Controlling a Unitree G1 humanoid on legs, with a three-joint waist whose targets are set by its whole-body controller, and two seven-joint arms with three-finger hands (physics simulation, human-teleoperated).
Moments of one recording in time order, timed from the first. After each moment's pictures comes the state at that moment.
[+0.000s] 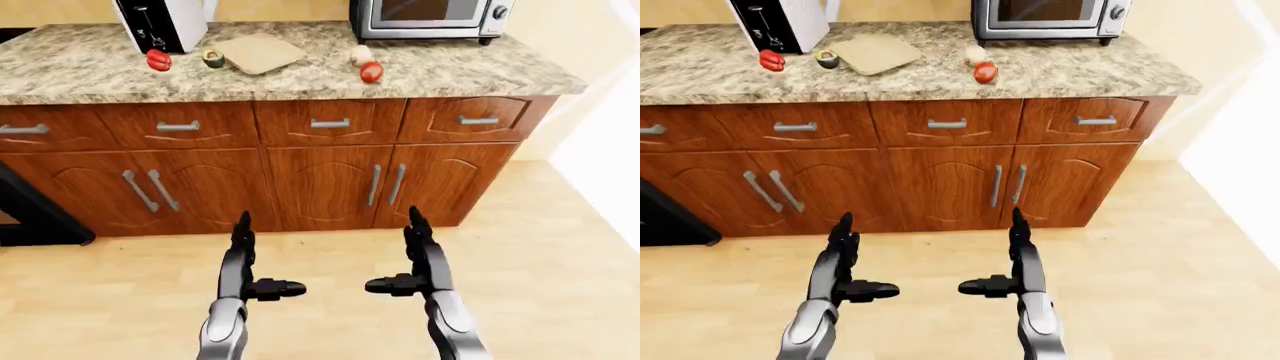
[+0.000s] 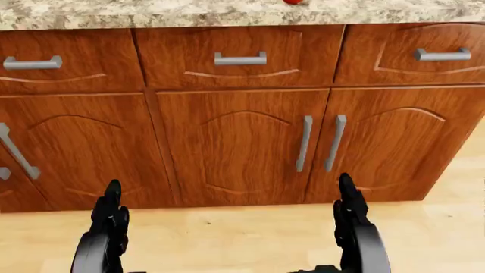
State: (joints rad) left arm 0.03 0.02 0.04 0.09 -0.01 0.06 -0.04; right arm 0.03 -0.01 -0.04 0.09 0.01 0.06 0.04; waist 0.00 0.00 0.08
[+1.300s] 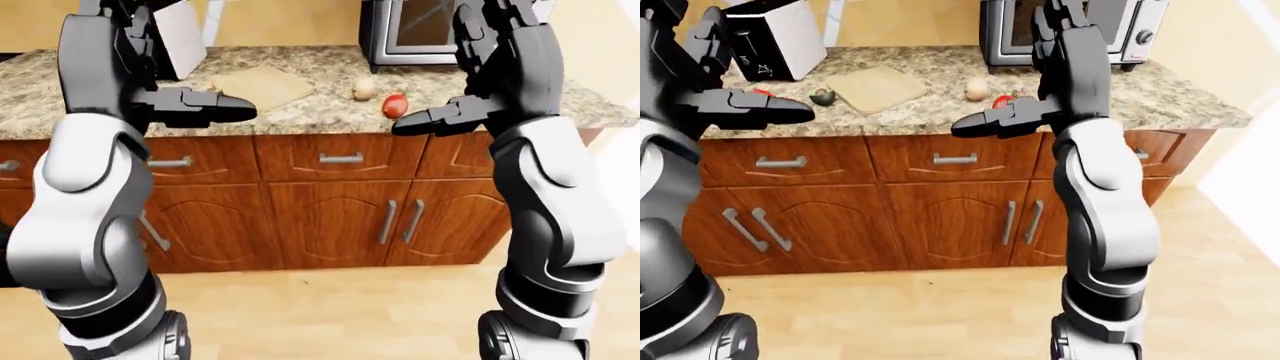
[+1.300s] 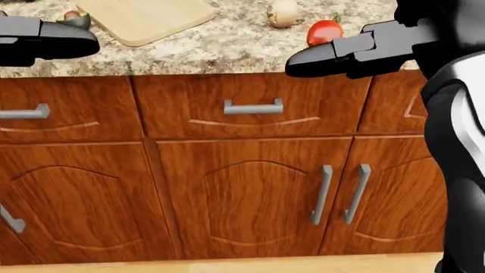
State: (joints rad) left arm -0.79 0.38 0.24 -0.51 -0.17 0.92 0.06; right arm -0.75 -0.28 -0.15 -0.45 0.16 0.71 0.02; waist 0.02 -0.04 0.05
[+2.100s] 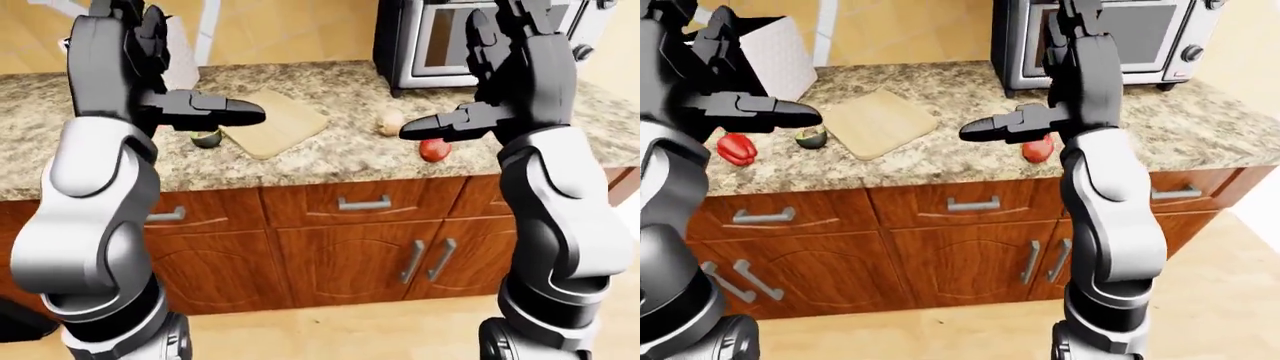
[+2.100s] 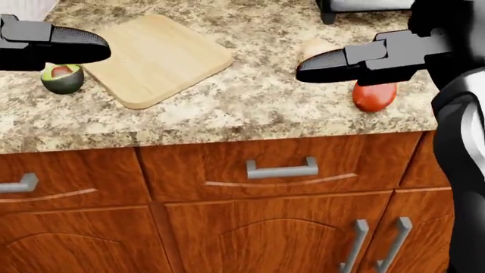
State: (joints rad) left arm -0.79 0.38 0.22 -0.55 -0.19 0.94 0.08; right arm -0.71 -0.27 -0.17 -0.50 0.14 0.72 0.01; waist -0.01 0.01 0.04
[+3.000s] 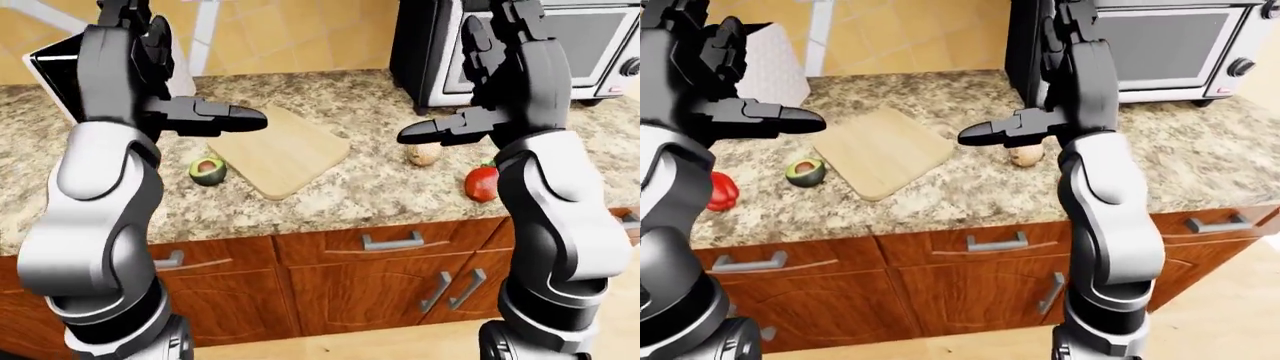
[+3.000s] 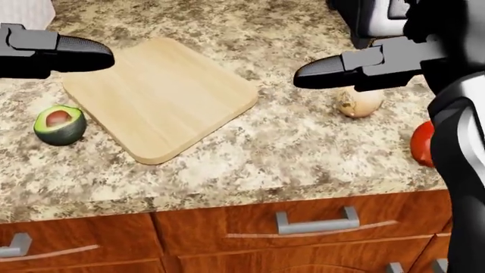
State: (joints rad) left arm -0.77 0.37 0.21 -0.55 -0.17 0.96 0.06; right arm -0.69 -0.27 -0.17 -0.51 0.15 0.72 0.01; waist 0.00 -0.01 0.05
